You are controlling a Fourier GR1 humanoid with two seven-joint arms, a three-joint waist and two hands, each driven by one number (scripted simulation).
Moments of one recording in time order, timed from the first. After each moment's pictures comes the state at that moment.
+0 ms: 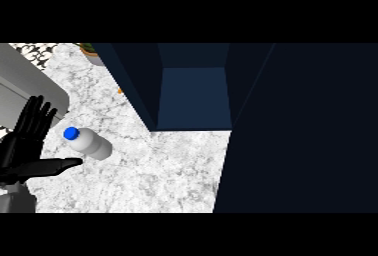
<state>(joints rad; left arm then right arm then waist) -0.10 0.21 0.35 -1.40 0.18 -0.24 -0.11 0.11 -0.16 0.68 -2.48 0.12 -0.29 0.37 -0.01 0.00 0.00</state>
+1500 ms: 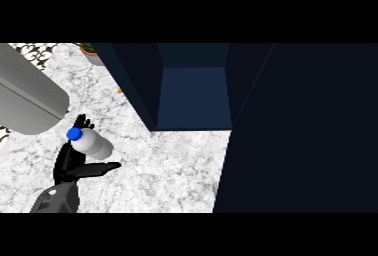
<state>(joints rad) -0.28 0.17 0.32 -0.70 0.03 -0.16 -0.61 0.14 -0.26 0.72 -2.47 0.13 -0.36 0.30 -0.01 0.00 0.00</state>
